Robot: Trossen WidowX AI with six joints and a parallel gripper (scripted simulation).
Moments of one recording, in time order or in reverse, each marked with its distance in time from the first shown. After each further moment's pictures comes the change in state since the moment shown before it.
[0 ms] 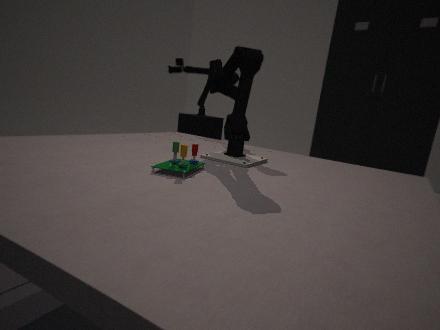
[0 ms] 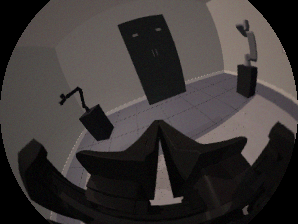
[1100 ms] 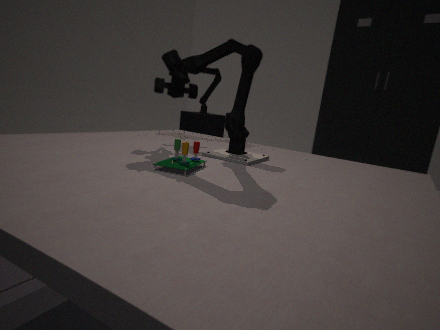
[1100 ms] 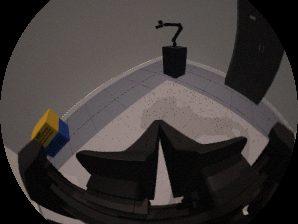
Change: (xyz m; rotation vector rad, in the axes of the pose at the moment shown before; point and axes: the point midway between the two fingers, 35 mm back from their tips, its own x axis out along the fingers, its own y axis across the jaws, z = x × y) arm -0.261 0.117 -0.124 -0.477 0.450 0.859
